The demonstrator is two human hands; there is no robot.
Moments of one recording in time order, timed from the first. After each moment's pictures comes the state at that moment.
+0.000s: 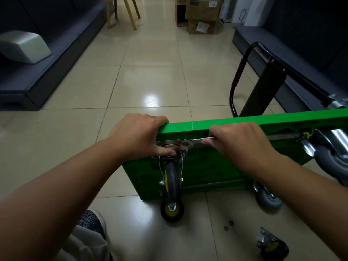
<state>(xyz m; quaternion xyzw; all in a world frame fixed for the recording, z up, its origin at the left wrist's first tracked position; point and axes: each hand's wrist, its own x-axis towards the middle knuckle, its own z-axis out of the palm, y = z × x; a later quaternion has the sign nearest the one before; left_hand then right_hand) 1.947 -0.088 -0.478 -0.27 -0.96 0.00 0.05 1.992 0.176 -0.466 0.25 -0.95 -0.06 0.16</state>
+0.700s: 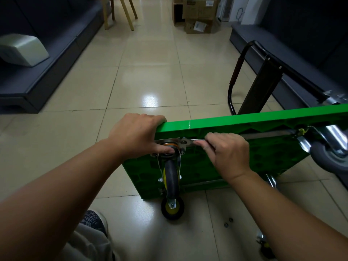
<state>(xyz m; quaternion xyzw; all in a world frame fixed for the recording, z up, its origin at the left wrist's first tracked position) 1.946 -0.087 -0.476 -0.27 -0.96 0.00 0.05 1.992 0.172 -0.542 0.16 -0.92 0.06 0.35</state>
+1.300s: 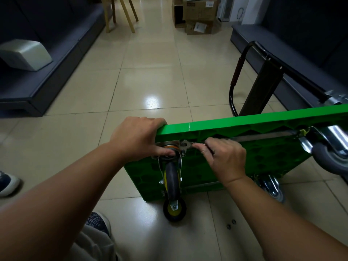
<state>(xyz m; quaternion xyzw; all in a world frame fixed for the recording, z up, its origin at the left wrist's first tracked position) 1.945 -0.087 -0.476 -0.27 -0.96 0.00 0.06 1.992 0.165 -0.559 0.13 -0.91 0.10 0.38</state>
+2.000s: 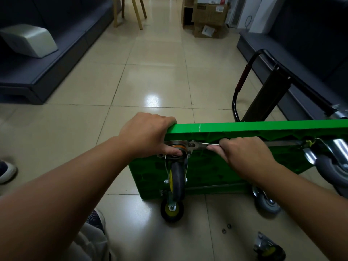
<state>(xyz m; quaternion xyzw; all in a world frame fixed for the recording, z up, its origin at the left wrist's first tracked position) 1.941 -0.090 -0.483 -0.29 -0.95 0.00 0.07 1.987 0.182 -0.497 0.20 -0.96 -0.14 0.11</state>
